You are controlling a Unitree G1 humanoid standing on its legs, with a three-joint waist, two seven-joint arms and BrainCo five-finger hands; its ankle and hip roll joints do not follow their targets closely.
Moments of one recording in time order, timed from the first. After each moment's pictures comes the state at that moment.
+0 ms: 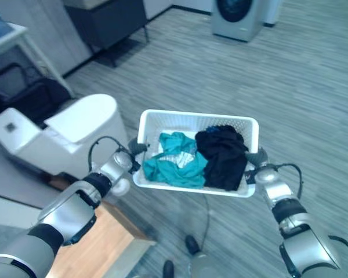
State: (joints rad) left arm -1.00 0.26 -0.74 1.16 -0.20 0.13 0.15; right arm -0.62 -0.62 0.39 0.74 0.41 0.17 -0.23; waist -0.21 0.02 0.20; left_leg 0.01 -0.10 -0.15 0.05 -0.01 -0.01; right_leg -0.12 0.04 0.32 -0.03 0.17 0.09
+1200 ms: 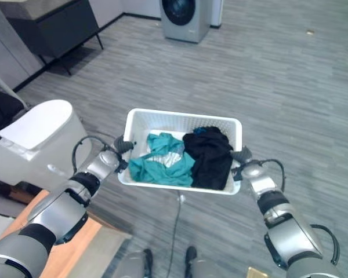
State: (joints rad) left arm -1.01 0.39 -0.73 1.22 -0.20 0.07 0.14; right arm -0.75 -0.52 0.50 0.86 0.40 0.18 -0.17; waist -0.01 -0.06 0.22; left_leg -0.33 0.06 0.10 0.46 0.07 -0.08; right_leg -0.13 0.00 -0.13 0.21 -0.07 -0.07
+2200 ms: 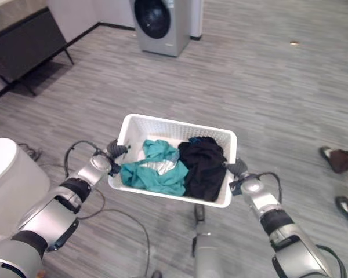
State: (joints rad) left arm -0.92 0.42 -0.68 1.16 -0.19 0.06 0.12; right arm -0.53 -0.54 0.44 0.65 0.38 0.18 -0.11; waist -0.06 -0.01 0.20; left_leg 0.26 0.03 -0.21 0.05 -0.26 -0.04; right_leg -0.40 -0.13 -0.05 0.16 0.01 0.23
